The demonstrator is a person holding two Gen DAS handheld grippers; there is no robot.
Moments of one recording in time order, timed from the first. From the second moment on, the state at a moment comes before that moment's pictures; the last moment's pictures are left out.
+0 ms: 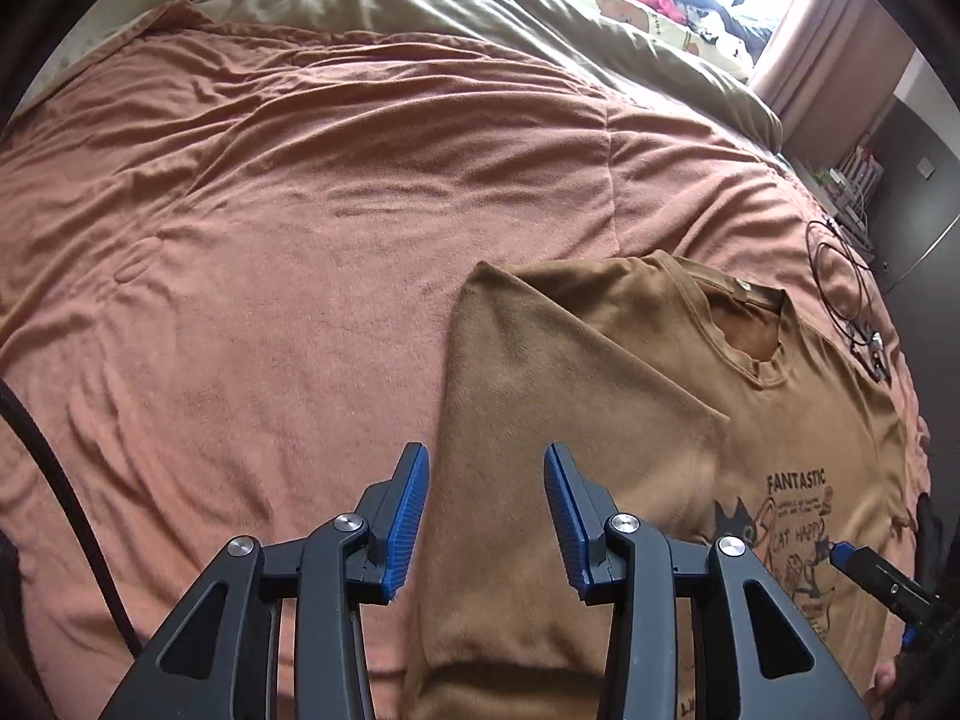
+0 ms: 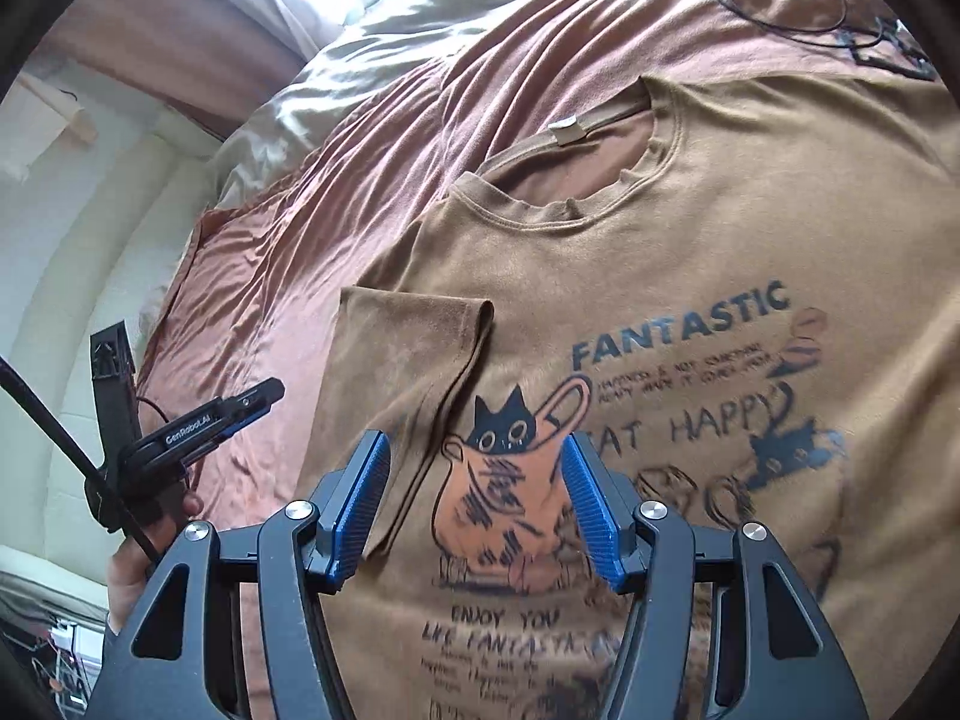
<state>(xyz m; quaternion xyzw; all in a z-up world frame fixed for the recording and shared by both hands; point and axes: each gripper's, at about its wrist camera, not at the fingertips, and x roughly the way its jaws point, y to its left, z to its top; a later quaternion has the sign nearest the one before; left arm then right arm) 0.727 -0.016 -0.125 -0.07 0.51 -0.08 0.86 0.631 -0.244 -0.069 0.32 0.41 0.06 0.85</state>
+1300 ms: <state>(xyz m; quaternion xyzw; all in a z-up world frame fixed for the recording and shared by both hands) 0.425 -0.114 0.048 -0.06 0.39 -0.16 0.90 0.263 -0.308 0.077 0.24 0.32 -0.05 0.92</state>
